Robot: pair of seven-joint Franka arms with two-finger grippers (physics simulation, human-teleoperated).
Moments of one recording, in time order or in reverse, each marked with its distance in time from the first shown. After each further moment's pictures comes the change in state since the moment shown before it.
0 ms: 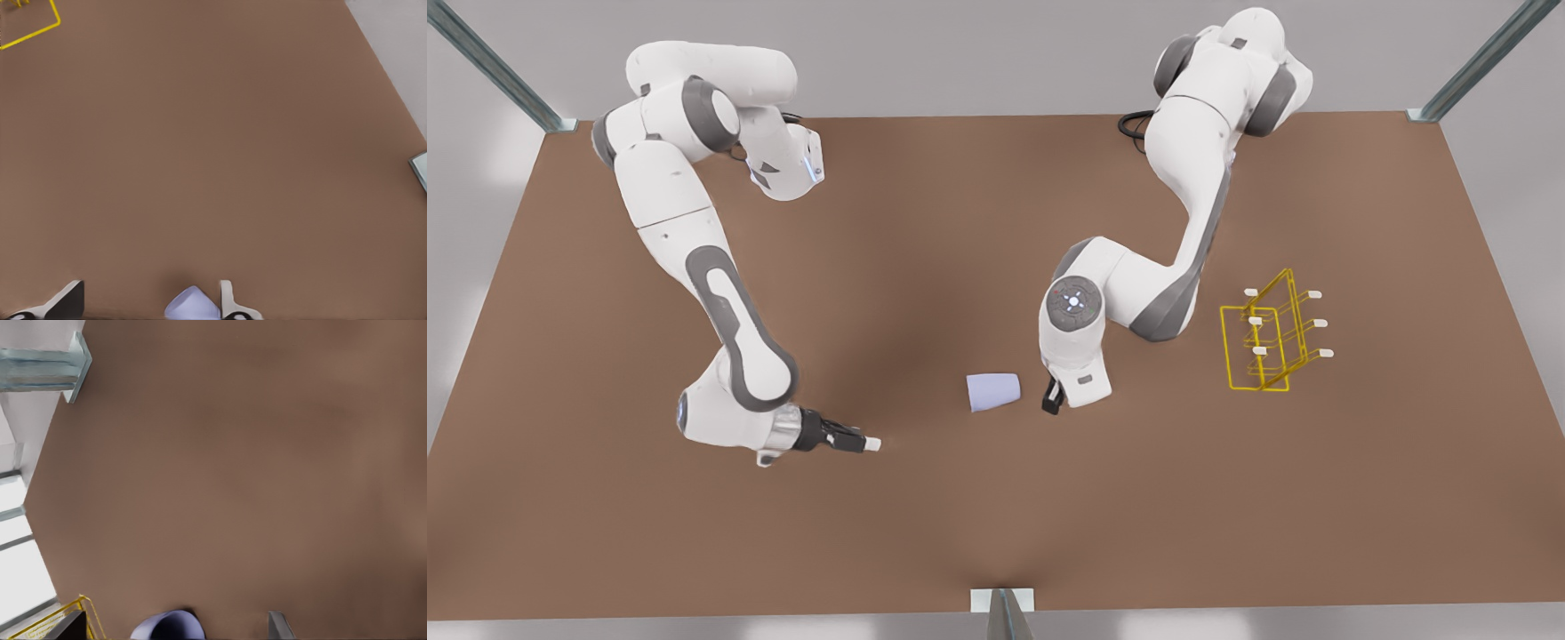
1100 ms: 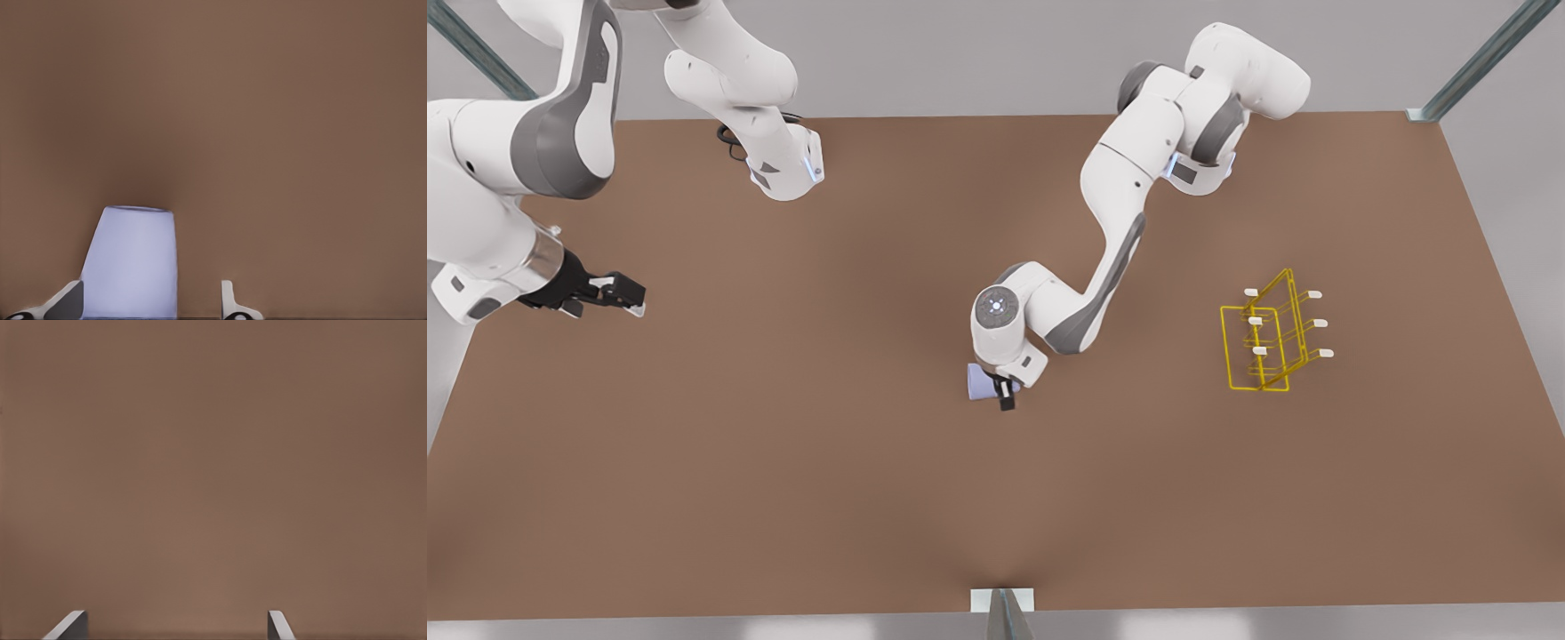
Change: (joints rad) left arm -0.129 0.188 -0.020 -0.092 -0.008 0.379 -0.792; right arm -0.011 -0.669 -0.234 -0.021 -0.774 -0.662 -0.029
